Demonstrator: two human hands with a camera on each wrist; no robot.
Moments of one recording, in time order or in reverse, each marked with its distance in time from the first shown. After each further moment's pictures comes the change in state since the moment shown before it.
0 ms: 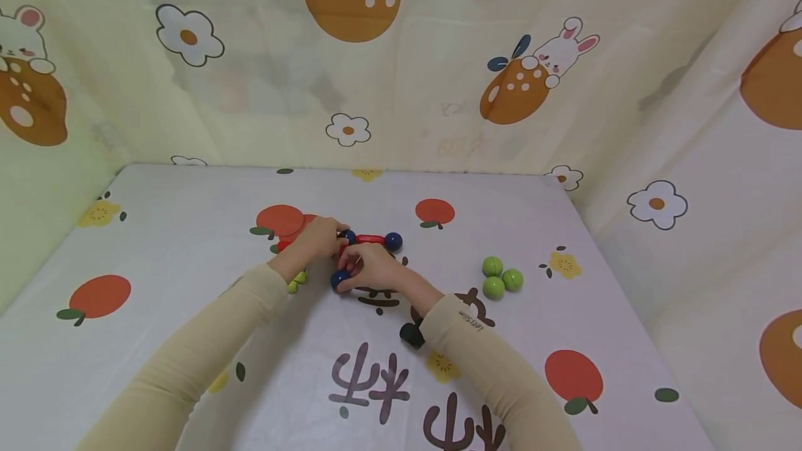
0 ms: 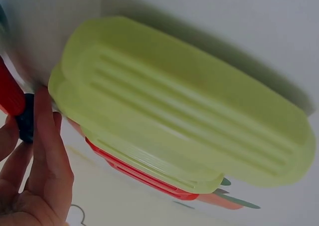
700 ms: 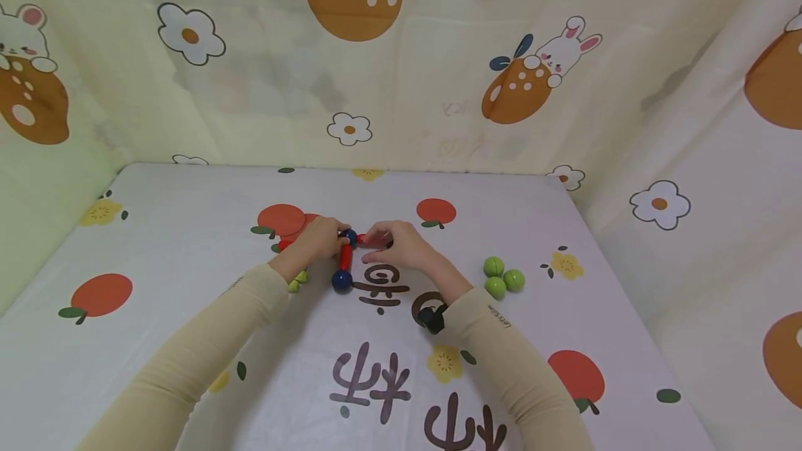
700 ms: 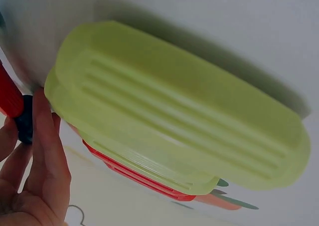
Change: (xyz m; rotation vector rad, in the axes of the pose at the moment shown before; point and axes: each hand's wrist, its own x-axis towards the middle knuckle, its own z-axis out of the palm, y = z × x) left_hand 0.001 -0.001 0.002 -0.012 -0.013 -0.028; right_hand -0.015 0.009 -0.041 -0.036 0.142 0.019
